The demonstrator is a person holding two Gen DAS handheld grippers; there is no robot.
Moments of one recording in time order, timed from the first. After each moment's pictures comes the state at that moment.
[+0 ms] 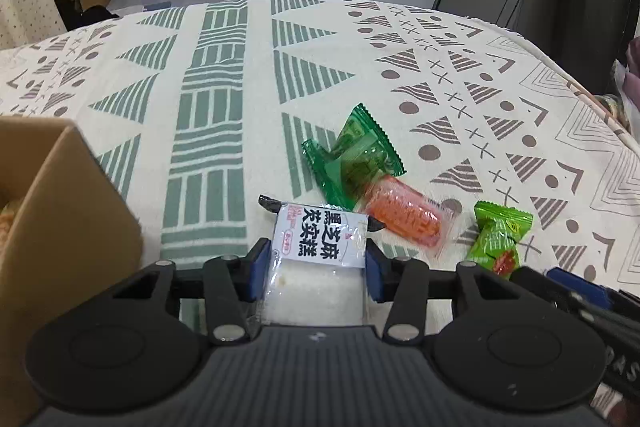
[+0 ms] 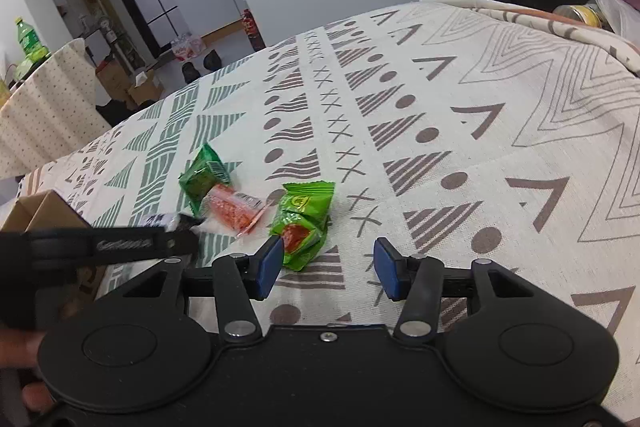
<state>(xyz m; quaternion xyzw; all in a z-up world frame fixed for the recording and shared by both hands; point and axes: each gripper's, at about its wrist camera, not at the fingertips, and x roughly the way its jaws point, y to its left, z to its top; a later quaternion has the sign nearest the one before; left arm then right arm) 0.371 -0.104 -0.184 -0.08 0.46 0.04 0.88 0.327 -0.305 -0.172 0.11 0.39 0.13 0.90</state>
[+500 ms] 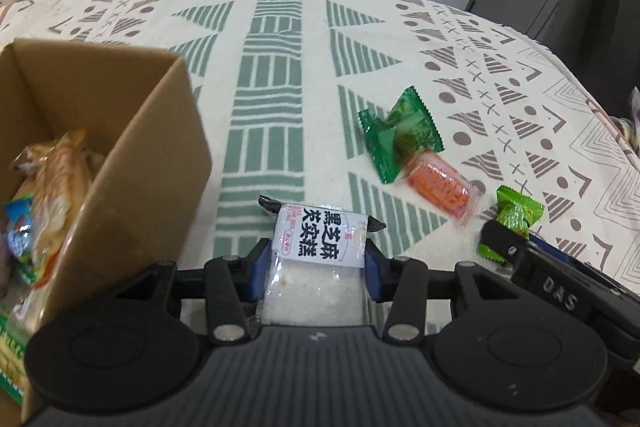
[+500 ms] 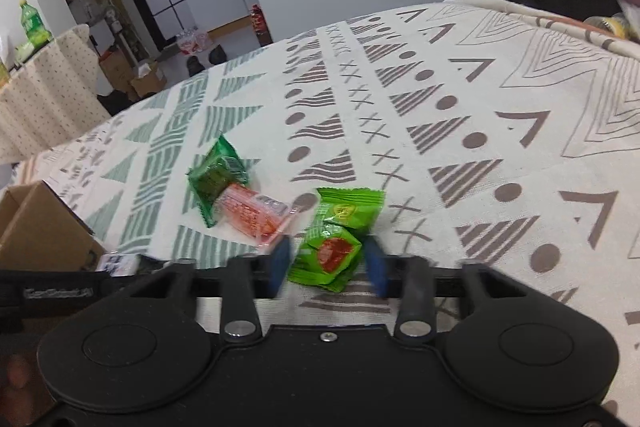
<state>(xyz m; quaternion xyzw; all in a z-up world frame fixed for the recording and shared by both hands) 0.340 -0.078 -0.178 -0.13 0.49 0.08 0.86 0.340 -0.273 -0.183 0.09 0.39 0.13 0.91</state>
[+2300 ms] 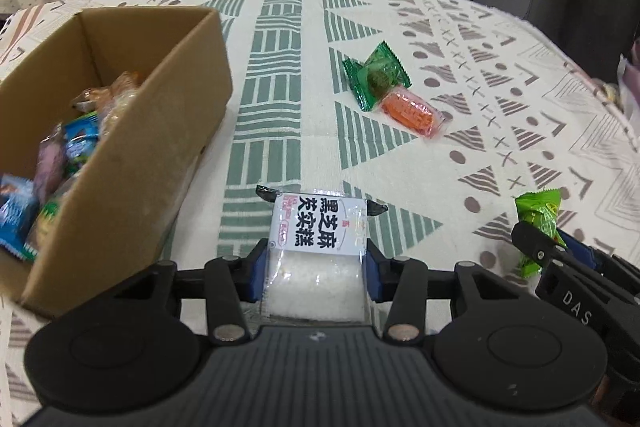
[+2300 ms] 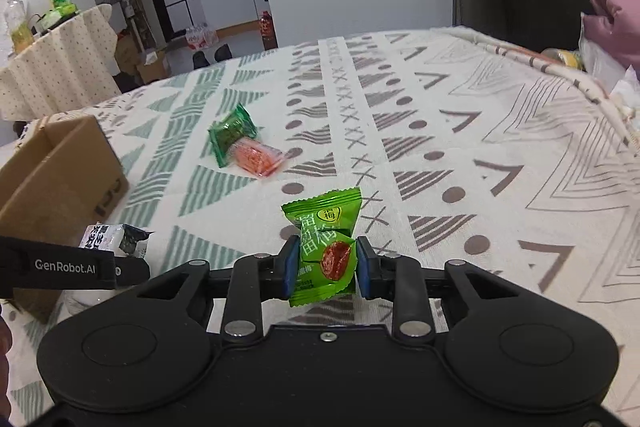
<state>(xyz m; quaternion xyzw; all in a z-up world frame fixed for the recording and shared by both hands) 0.259 -0.115 -0.158 -0.11 0.48 0.09 0.87 0.247 -0.302 -0.154 0.03 0.35 0.14 0.93</state>
